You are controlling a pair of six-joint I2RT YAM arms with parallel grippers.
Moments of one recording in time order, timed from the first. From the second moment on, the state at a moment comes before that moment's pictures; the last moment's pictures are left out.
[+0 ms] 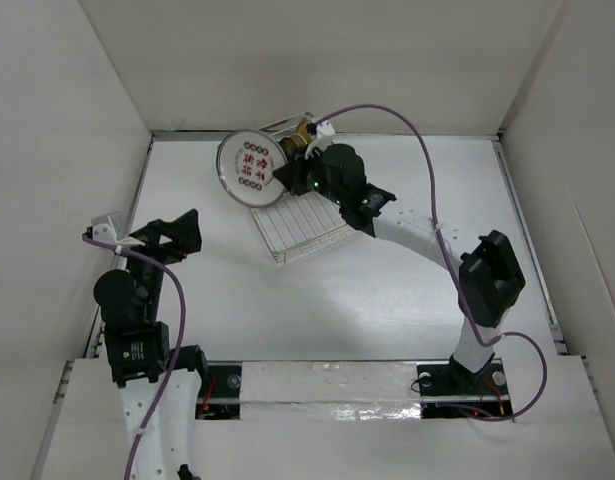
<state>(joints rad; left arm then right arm) 0.16 0.39 0.72 -0.23 0.19 -0.53 0.76 1.80 1.45 0.24 -0.11 0.45</state>
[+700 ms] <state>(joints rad) 0.08 0.29 0.58 -0.29 0.15 -0.47 0.81 2.37 2.24 -0.20 0.49 0.18</state>
